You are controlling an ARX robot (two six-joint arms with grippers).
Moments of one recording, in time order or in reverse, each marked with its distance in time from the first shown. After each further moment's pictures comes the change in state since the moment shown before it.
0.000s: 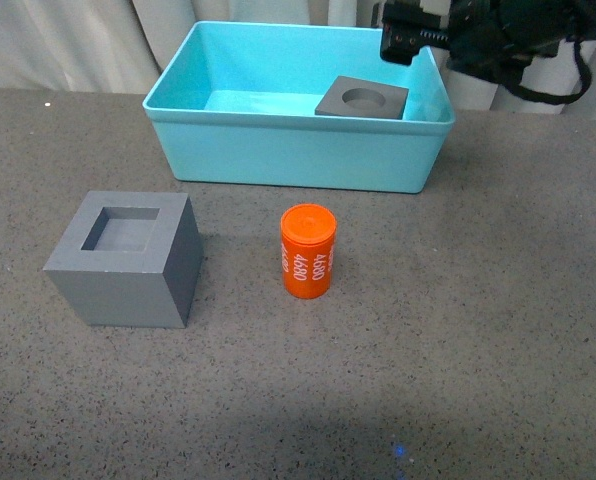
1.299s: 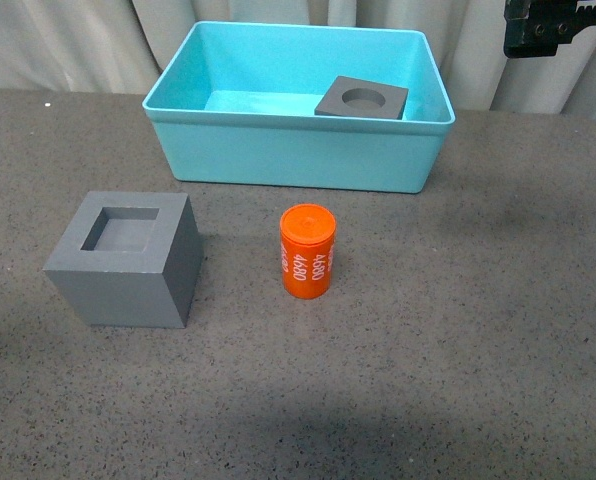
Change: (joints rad) left arm -0.005 0.933 0.321 0.161 -0.112 -0.332; right arm -0.015 -0.527 -0.628 0.297 0.173 -0.220
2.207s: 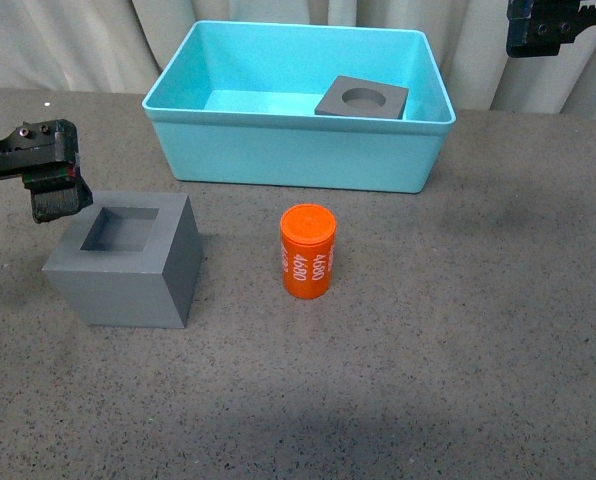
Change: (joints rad) left arm -0.045 0.778 0.399 -0.027 0.107 0.153; right arm 0.000 0.000 0.000 0.000 0.000 0.000
